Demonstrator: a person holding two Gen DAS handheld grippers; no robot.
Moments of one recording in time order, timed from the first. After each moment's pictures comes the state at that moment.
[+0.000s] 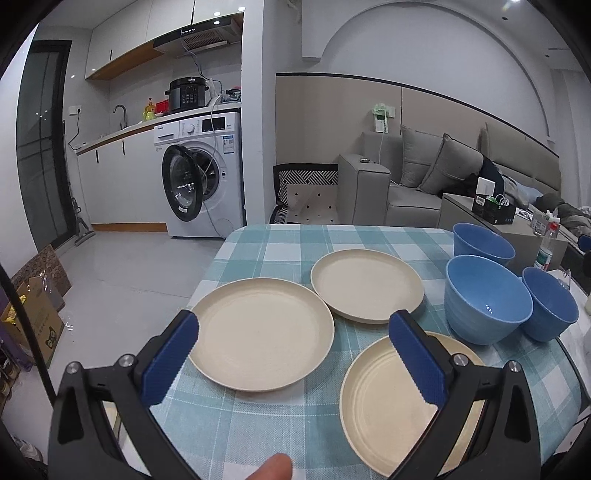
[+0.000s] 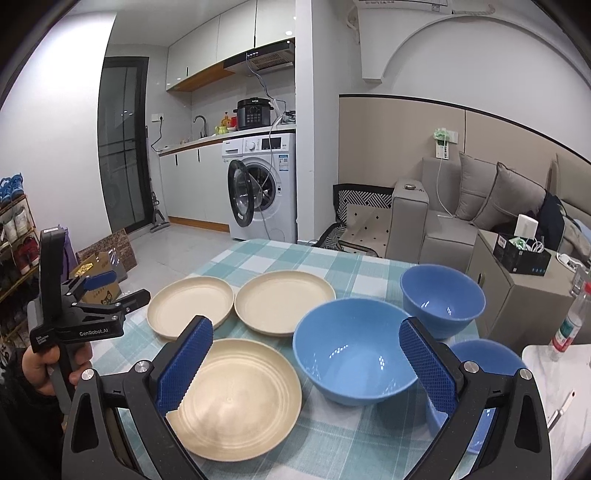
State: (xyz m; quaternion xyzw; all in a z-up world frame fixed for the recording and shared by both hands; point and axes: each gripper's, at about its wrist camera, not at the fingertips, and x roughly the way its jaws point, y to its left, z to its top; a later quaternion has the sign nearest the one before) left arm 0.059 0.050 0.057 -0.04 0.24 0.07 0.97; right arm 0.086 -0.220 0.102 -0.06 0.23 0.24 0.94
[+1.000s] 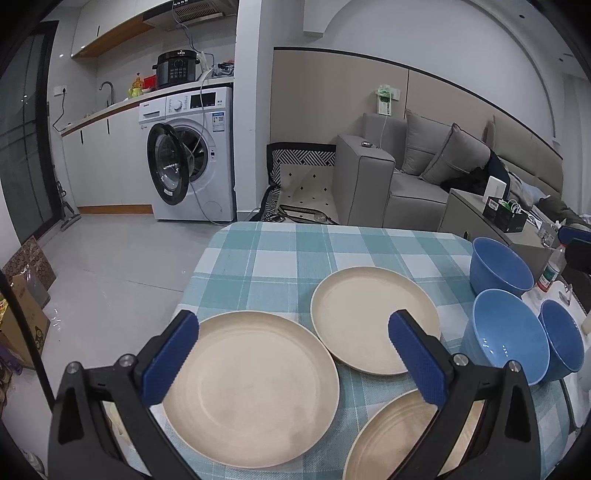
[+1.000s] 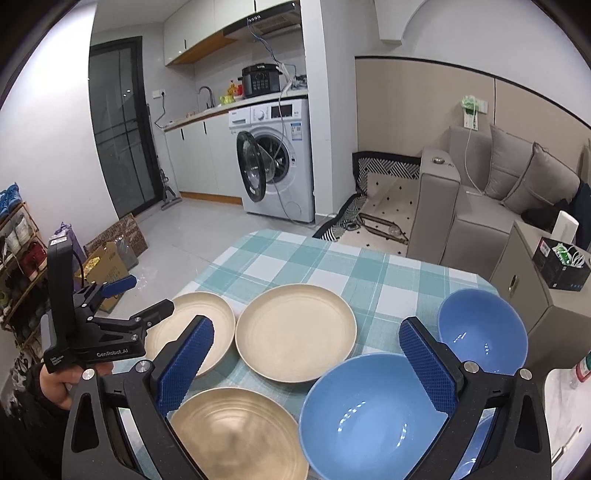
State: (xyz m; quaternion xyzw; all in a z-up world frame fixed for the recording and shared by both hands) left arm 0.163 0.072 0.067 -0.06 0.30 0.05 0.95; right arm 0.227 -0.154 0.133 -0.06 0.32 0.27 0.90
